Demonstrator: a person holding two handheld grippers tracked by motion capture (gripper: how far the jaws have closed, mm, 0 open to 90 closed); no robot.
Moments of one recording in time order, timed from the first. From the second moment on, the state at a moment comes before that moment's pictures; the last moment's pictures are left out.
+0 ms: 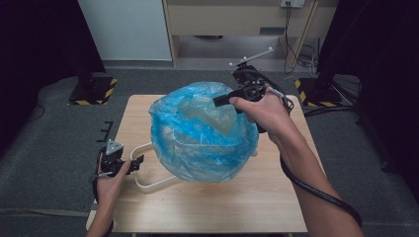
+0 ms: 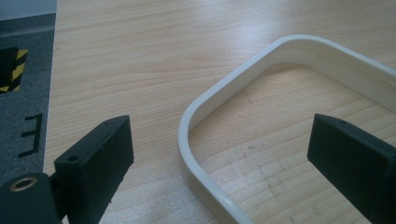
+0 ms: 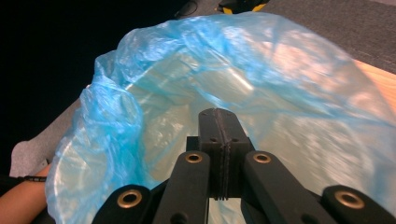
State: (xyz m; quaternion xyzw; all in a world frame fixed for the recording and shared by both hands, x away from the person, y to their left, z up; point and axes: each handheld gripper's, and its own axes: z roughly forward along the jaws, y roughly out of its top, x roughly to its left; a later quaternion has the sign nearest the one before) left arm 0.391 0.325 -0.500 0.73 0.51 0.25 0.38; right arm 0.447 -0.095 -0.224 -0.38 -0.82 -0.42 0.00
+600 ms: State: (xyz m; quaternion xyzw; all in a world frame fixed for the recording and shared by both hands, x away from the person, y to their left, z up) left arm 0.391 0.326 -0.501 0.73 0.51 0.25 0.37; right arm 0.448 -0.143 -0.231 -0.40 -0.80 -0.44 0.00
